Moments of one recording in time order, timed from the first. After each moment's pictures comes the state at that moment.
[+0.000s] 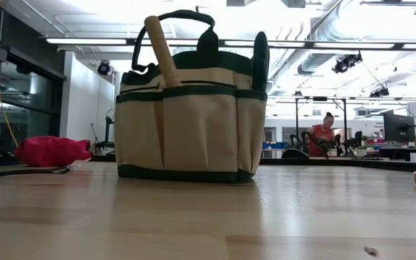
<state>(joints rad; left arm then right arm) -0.32 1.26 0.99 0.66 -0.56 -0.22 0.50 1.64 1.19 0.79 1.13 -0.42</state>
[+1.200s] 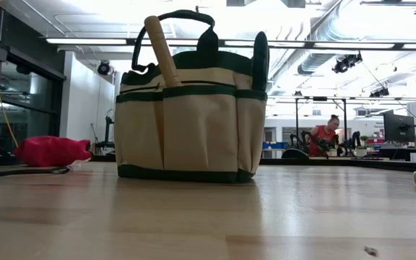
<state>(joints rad) -0.32 1.28 0.99 0.71 -0.54 -0.22 0.50 1.64 1.19 0.76 1.13 -0.41</state>
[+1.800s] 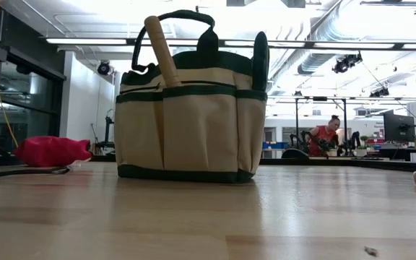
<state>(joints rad) -0.32 1.28 0.99 0.69 -0.54 -0.21 0.54 1.64 1.19 0.74 1.10 -0.44</state>
